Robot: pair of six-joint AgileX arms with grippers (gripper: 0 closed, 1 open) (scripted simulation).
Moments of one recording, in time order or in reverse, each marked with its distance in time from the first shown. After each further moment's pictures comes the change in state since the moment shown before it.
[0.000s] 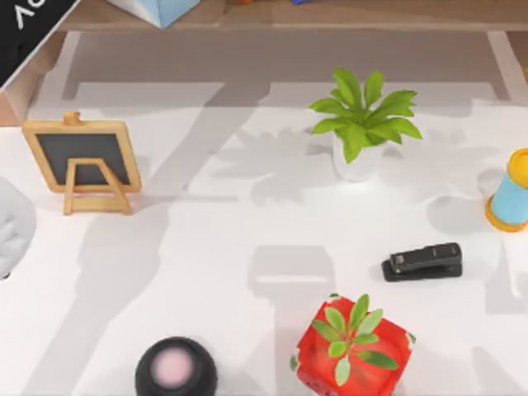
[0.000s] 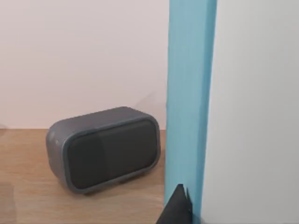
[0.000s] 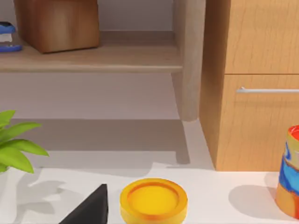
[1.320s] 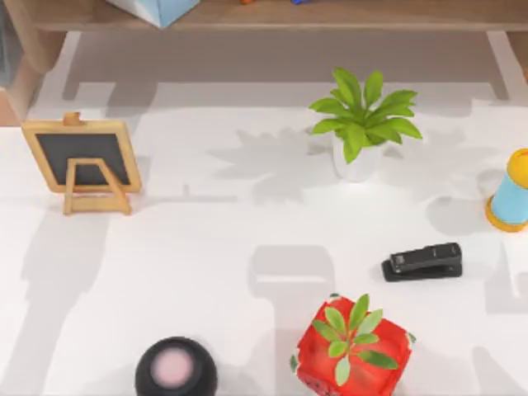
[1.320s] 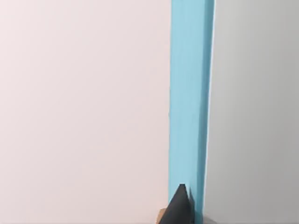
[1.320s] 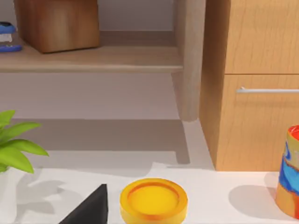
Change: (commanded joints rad) left arm 0.353 -0.159 -0.023 0.083 0.204 0.272; right arm 0.000 0.000 0.000 0.000 0.000 0.000
